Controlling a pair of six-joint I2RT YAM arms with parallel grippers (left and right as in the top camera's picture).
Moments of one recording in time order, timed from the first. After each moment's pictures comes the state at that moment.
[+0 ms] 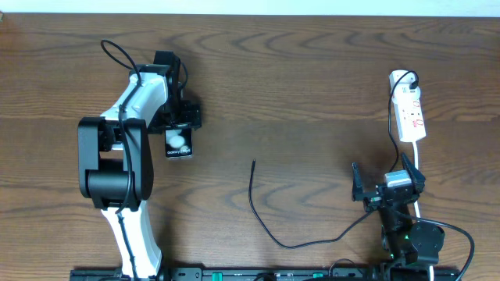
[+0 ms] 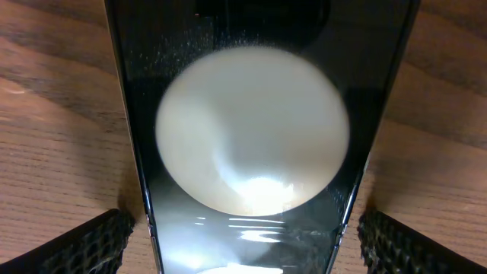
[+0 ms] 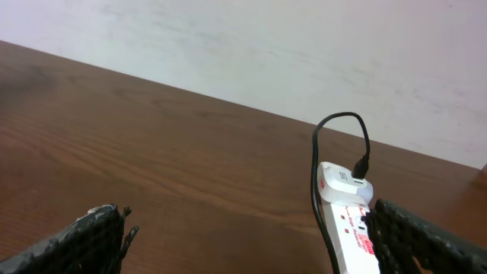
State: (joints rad) left arm -0.06 2.12 1.50 -0.94 0.00 -0.20; right arm -0.07 0.01 0.01 -0.05 -0.23 -0.21
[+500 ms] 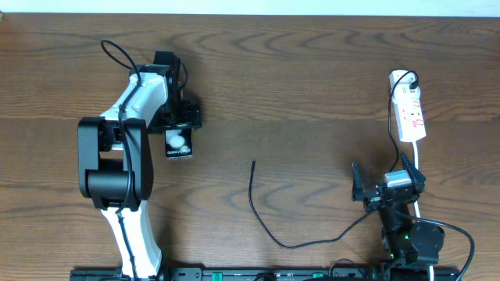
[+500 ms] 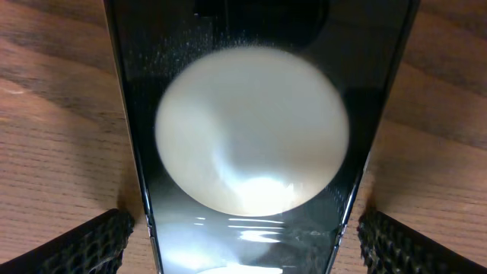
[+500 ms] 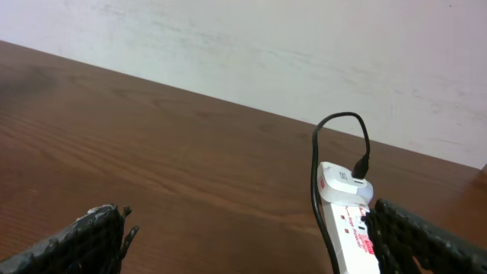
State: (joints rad) left arm -0.06 2.12 1.50 -0.94 0.01 -0.20; right arm -0.07 0.01 0.01 -0.05 -0.23 -0.21
